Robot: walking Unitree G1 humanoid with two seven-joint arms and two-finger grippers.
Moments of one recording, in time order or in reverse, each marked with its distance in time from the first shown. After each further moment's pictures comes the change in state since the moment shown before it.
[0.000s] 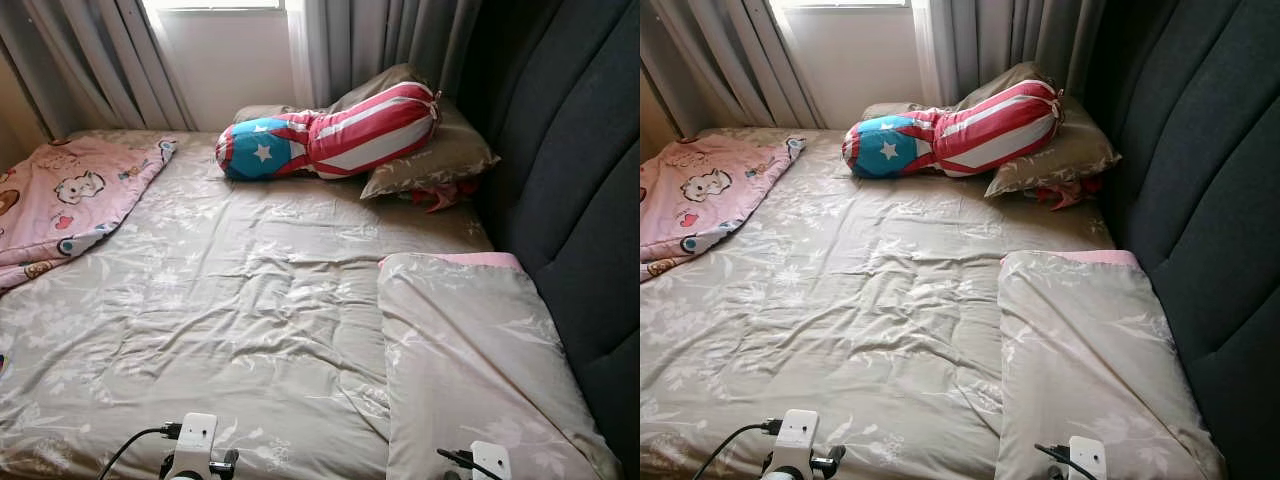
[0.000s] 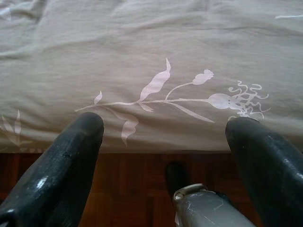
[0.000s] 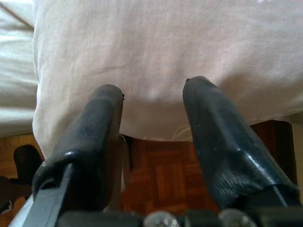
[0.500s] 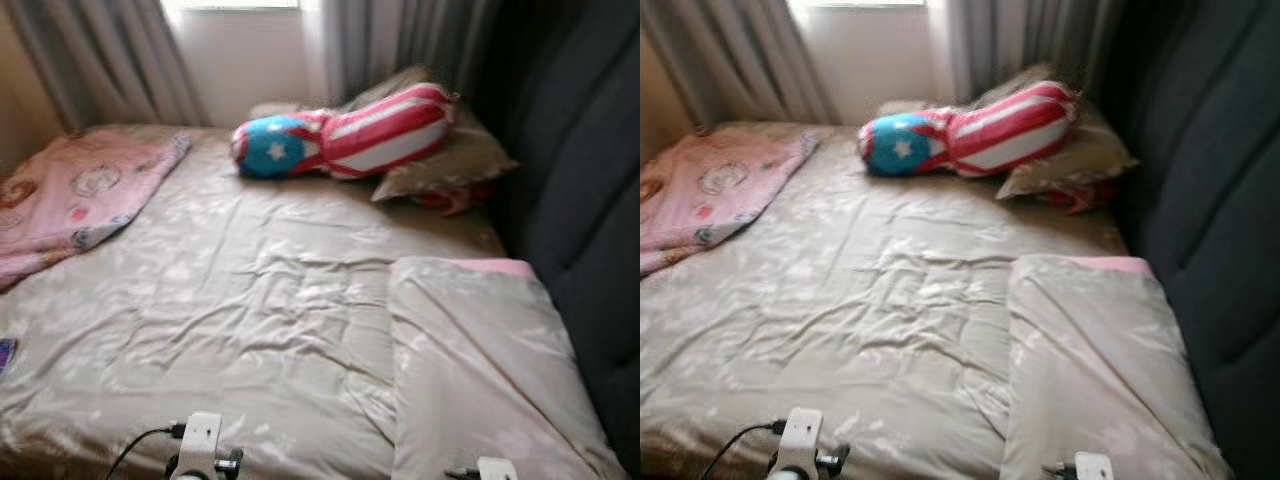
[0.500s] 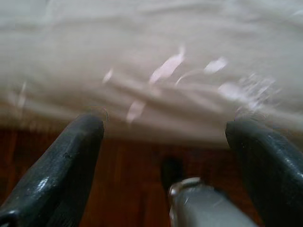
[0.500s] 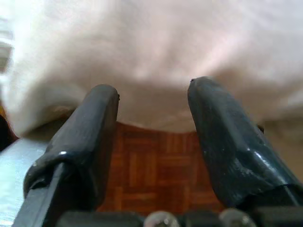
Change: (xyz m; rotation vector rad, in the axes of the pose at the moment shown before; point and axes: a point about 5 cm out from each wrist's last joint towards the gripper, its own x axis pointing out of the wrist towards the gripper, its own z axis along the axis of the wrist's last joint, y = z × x) left arm -0.001 -0.005 -0.003 -0.022 0.003 0.010; right arm -0.005 -0.017 -0.014 -0.105 0.056 -0.018
